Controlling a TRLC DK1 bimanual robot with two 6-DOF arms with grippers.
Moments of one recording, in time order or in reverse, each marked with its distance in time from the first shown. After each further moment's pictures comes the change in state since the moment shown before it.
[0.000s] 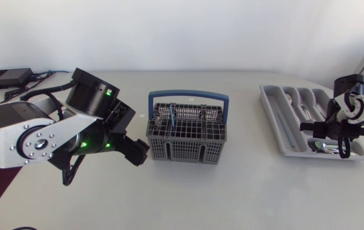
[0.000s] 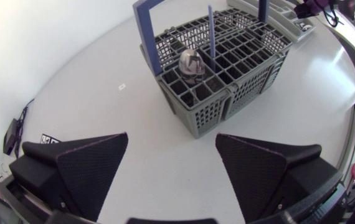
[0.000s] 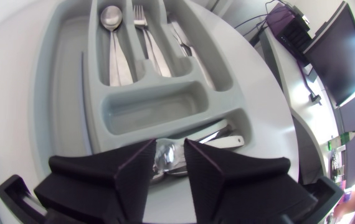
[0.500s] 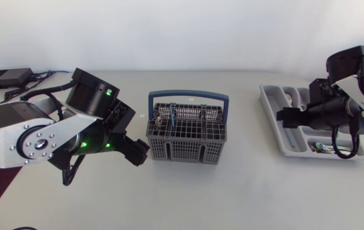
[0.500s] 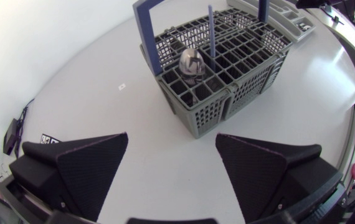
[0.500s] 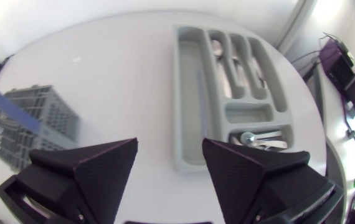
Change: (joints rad) left arm 0.000 0.000 0.000 0.000 0.000 0.000; right arm 0.309 -0.419 -0.061 -0.278 -0.253 0.103
